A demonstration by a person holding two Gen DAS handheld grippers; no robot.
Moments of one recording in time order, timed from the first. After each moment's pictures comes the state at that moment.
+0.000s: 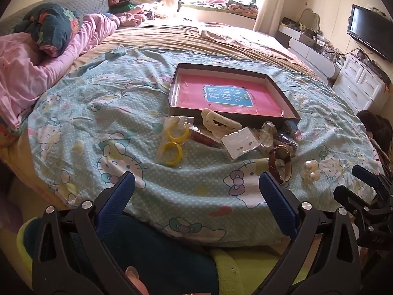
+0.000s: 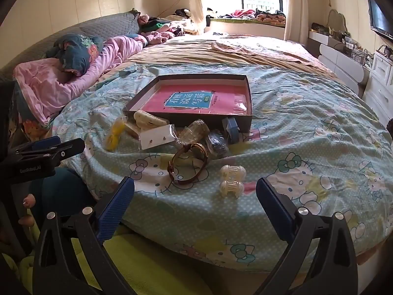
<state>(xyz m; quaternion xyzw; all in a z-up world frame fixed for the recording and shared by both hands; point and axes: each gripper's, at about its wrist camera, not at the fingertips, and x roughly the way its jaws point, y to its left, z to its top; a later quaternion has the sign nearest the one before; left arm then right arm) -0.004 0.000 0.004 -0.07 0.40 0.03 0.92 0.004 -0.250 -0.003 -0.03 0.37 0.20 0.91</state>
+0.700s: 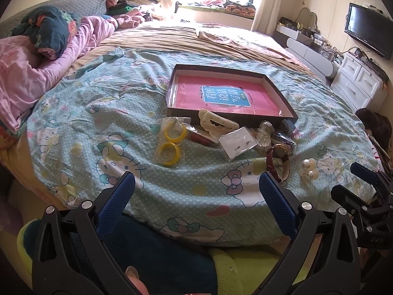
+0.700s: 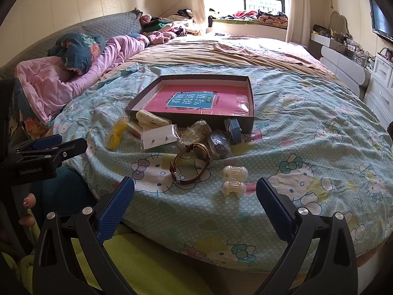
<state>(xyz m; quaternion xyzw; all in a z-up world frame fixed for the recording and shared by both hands) -0.002 -0.005 -0.002 -0.07 0.40 0.02 0.92 0.003 -0.247 -0.003 -0.03 0.37 0.20 0.91</state>
